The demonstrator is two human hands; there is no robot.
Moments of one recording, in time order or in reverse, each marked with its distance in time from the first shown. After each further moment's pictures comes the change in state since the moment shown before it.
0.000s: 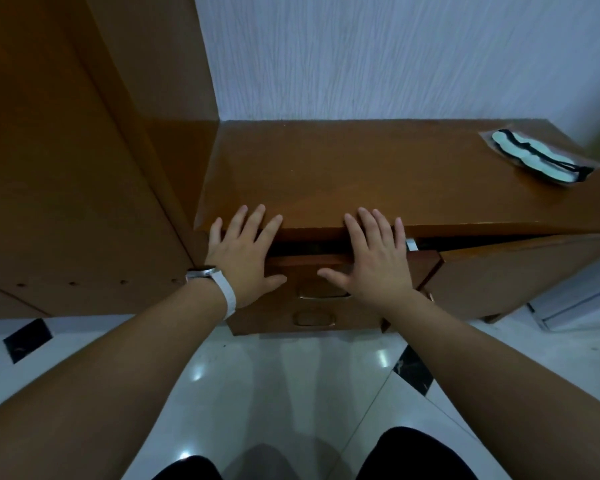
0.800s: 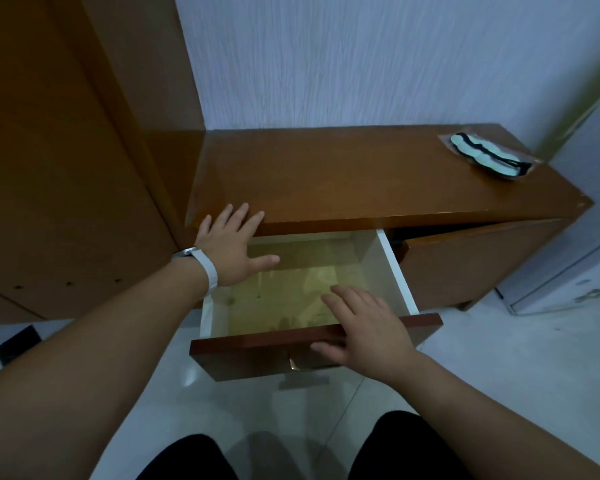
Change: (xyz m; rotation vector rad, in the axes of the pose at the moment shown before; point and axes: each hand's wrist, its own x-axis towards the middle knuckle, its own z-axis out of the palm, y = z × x) left_hand -0.001 -0.004 -0.025 -0.117 -0.231 0.001; right_hand -0.122 -0.011 -0.042 0.130 -0.169 -0.206
